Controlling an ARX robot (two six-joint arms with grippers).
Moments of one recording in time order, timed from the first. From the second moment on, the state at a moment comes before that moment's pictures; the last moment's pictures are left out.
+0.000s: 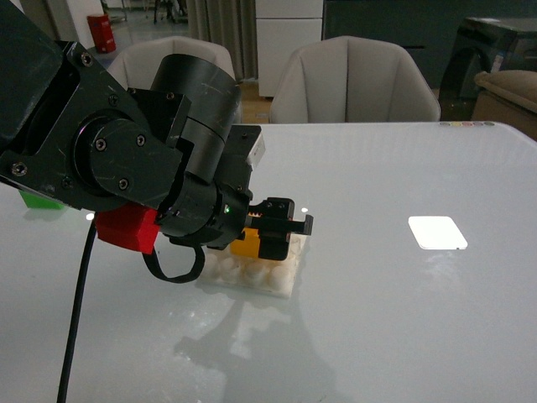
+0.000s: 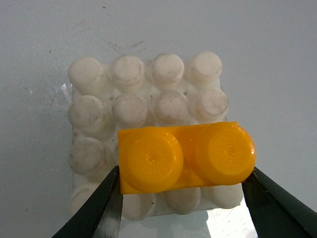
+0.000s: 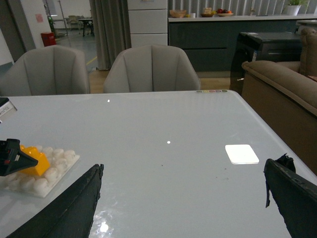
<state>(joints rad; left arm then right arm) -0.42 2.10 1.18 0.12 -0.02 -0.13 0.00 0.00 0.01 0.00 0.00 0.01</state>
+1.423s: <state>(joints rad) -0.43 2.14 1.21 0.14 -0.05 -0.13 0.00 0.00 0.01 0.00 0.00 0.01</state>
